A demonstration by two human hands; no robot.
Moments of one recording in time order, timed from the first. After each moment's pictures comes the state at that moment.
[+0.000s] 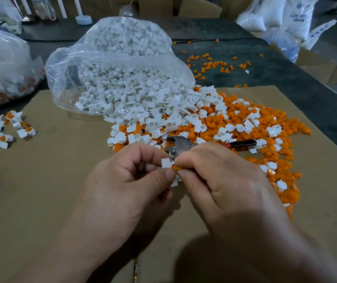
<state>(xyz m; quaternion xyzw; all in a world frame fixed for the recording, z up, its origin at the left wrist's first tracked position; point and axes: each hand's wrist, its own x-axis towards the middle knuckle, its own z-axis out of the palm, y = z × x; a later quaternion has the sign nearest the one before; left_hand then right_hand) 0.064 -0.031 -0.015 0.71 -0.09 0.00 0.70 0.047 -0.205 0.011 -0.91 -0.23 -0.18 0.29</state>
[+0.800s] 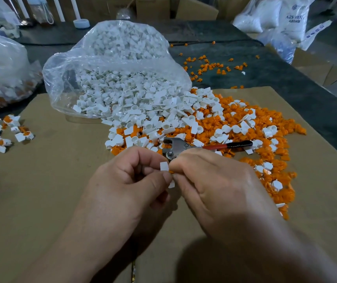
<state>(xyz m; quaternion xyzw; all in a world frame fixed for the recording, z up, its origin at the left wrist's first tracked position) 0.062 -0.034 -0.017 0.72 -0.06 0.00 0.69 0.053 -0.198 0.018 -0.95 -0.23 -0.08 0.22</state>
